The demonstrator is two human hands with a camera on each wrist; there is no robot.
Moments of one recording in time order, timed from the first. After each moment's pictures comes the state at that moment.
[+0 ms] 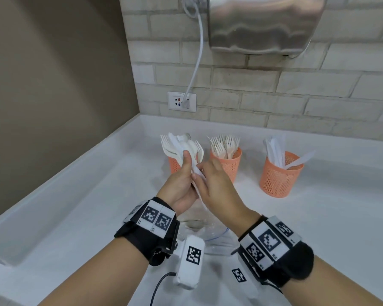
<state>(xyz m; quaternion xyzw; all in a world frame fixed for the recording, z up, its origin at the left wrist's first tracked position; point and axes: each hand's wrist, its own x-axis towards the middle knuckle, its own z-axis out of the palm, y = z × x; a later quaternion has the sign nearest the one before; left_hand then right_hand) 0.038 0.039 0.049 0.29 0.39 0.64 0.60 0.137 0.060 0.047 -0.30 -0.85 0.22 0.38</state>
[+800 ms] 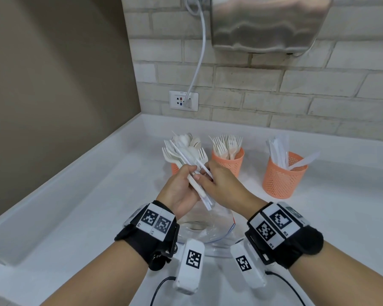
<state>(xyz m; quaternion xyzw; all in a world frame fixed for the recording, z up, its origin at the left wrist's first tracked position) 0.034 0.039 0.040 0.24 0.37 0.65 0.62 0.141 0.084 0.052 -0.32 -0.85 0.33 0.27</state>
